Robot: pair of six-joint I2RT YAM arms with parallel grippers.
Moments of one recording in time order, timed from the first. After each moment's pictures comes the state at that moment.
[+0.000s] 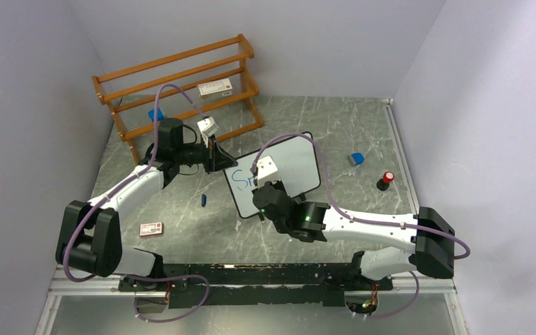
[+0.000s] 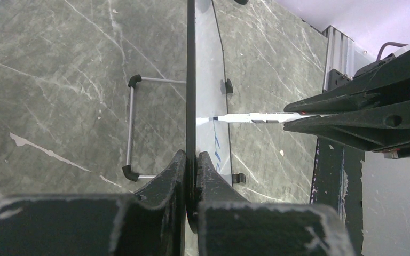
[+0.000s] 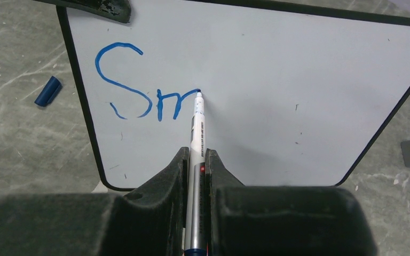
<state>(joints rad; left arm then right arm) -0.28 1.39 0.84 0.12 0.97 -0.01 1.23 1.30 0.86 -0.11 0.81 0.21</state>
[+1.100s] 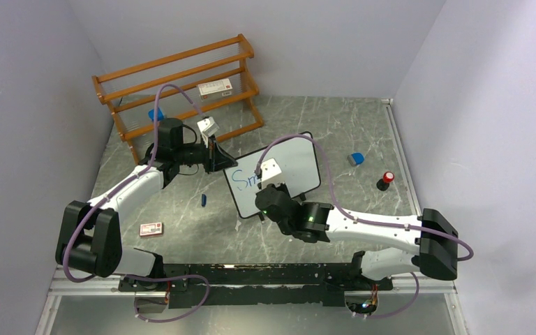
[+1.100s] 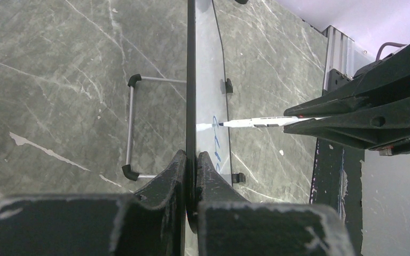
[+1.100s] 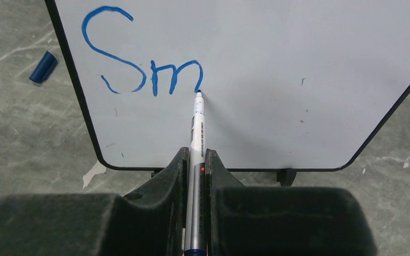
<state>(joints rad) -0.28 1.39 0.84 0.12 0.97 -0.01 1.23 1.27 0.84 -0.20 0.77 0.29</state>
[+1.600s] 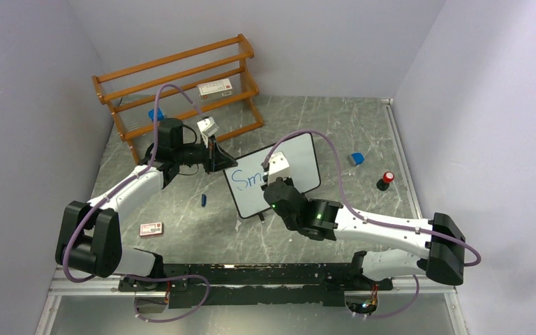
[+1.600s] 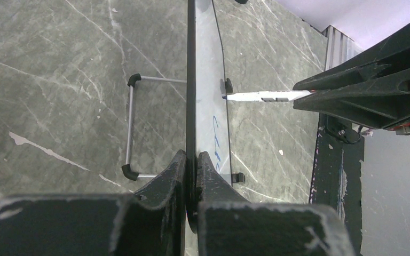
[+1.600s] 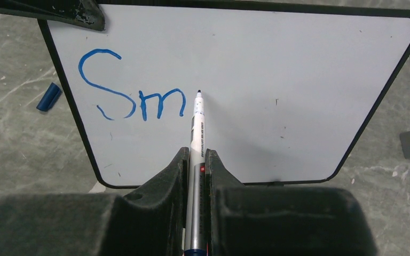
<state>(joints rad) -0.28 1.38 0.84 0.11 0.97 -0.01 1.19 1.20 0.84 -0.16 0.78 0.25</state>
